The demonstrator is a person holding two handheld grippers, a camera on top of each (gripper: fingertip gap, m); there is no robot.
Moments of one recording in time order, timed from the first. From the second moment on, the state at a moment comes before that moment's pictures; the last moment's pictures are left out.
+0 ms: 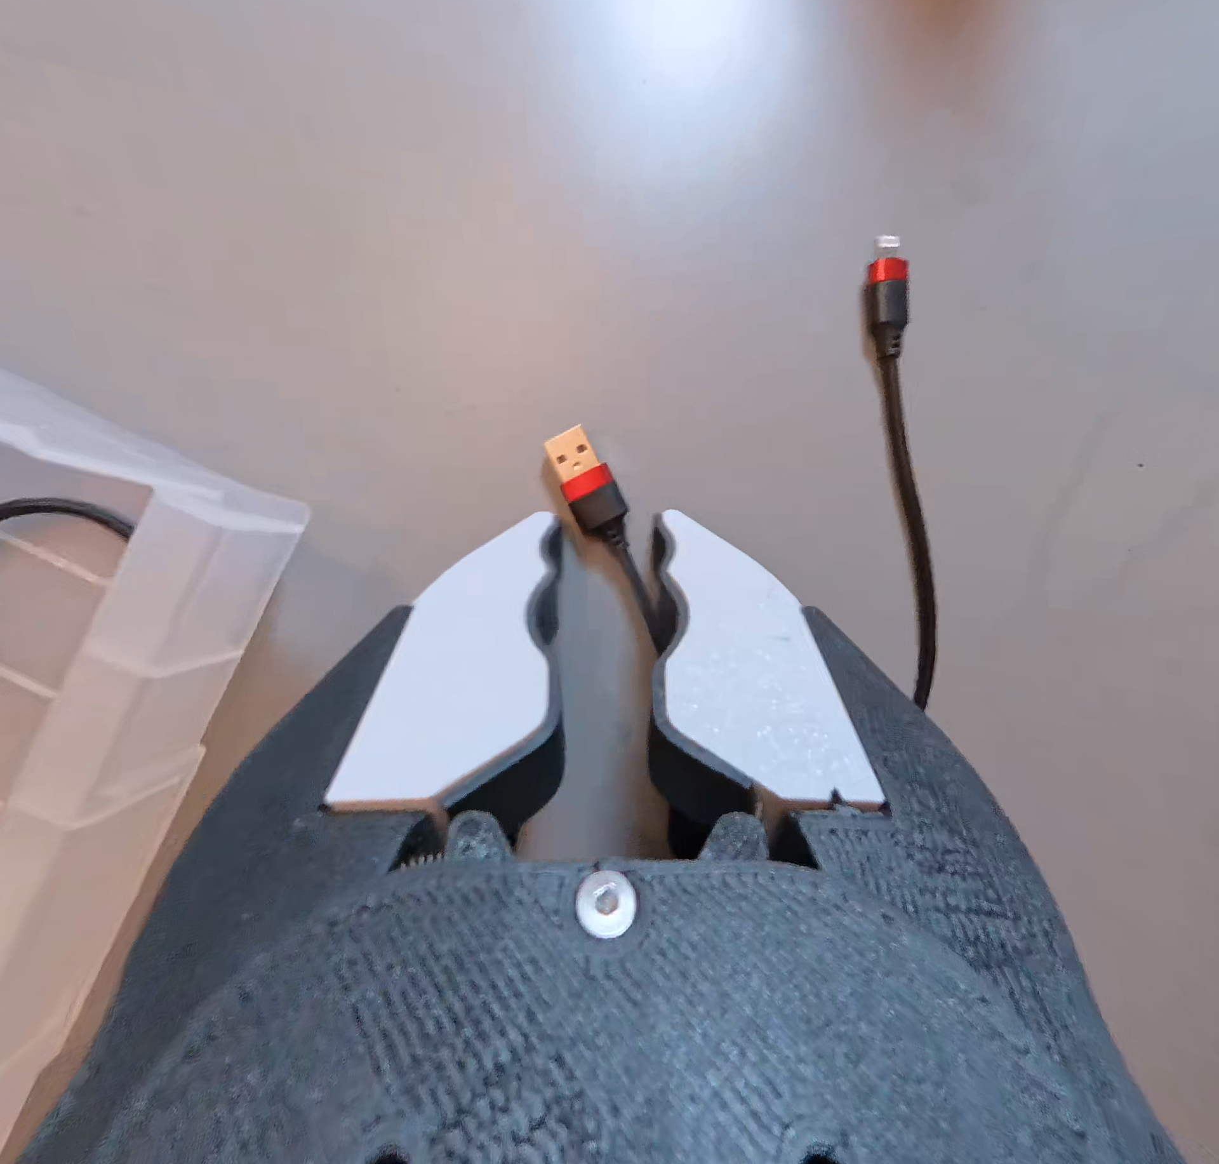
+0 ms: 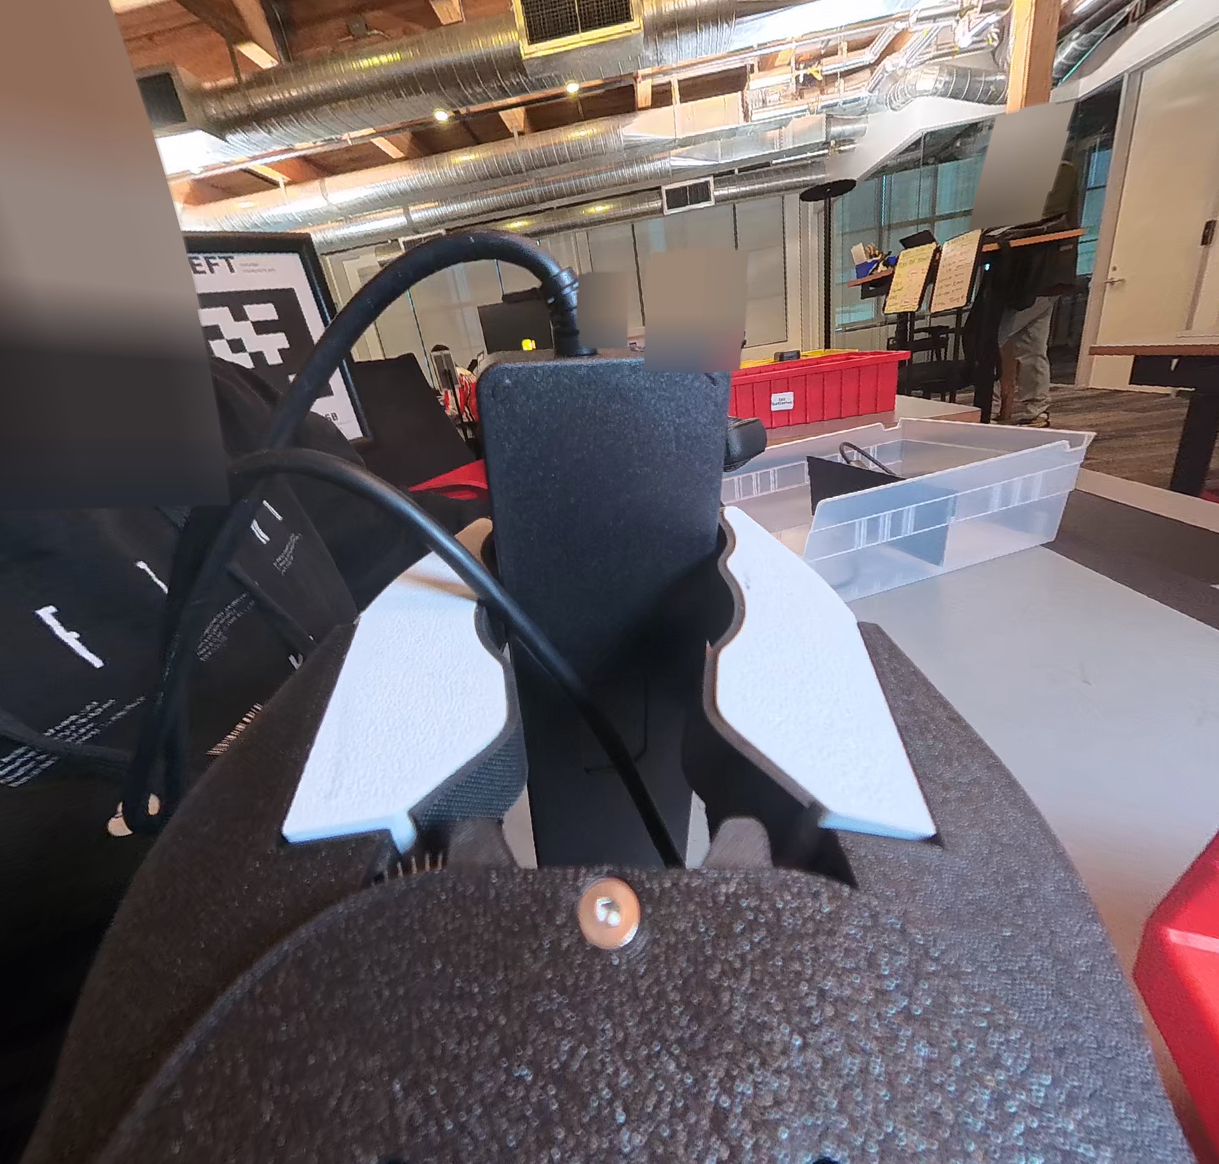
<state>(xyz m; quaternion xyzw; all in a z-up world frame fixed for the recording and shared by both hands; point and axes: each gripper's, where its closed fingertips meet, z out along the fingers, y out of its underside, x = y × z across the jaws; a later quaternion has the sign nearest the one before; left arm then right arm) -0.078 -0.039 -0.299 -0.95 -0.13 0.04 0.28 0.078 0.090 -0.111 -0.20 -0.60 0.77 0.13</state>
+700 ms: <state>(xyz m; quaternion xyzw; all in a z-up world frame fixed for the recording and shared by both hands) 0.059 -0.010 -0.136 -0.93 0.22 -0.13 0.25 0.060 0.055 -0.145 -0.21 -0.68 0.68 0.16</state>
